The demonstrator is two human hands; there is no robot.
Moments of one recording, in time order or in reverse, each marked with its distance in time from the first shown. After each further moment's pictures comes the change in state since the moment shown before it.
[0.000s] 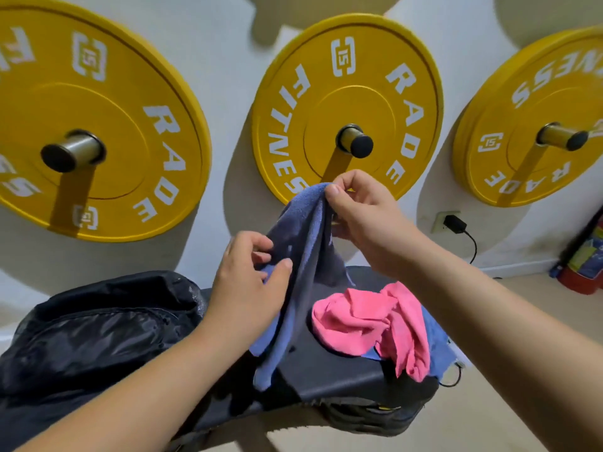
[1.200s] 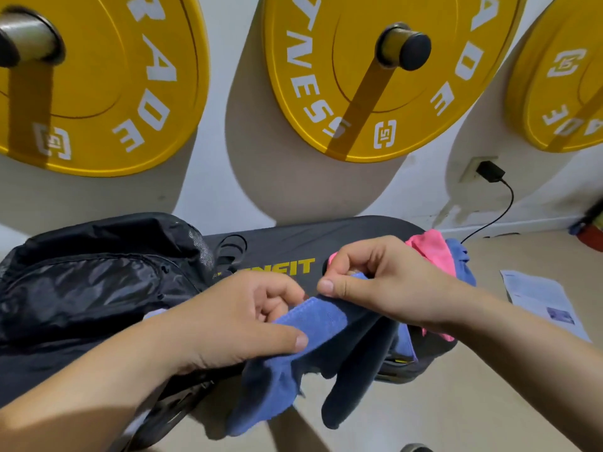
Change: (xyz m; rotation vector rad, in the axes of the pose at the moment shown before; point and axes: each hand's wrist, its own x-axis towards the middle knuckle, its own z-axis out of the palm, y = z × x) left_hand -0.021 -0.076 -0.039 -0.196 -0.973 -0.249; right_hand -0.073 0.082 0.018 -0.320 -0.452 0.234
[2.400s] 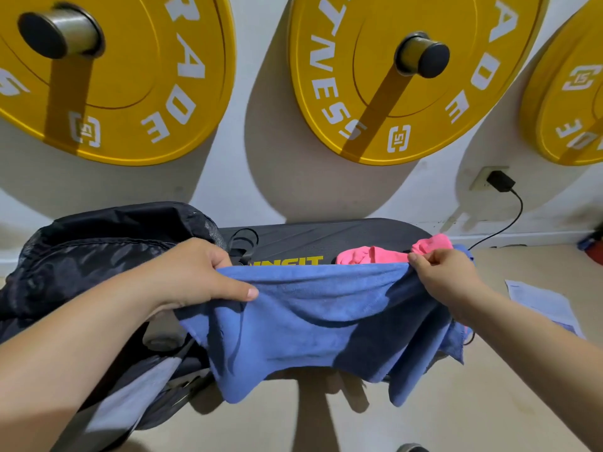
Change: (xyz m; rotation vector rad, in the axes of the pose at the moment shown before) left_hand -0.016 -0.017 -0.055 0.368 0.448 -0.412; right_hand 0.002 0.092 -0.040 -0.332 0.649 0.654
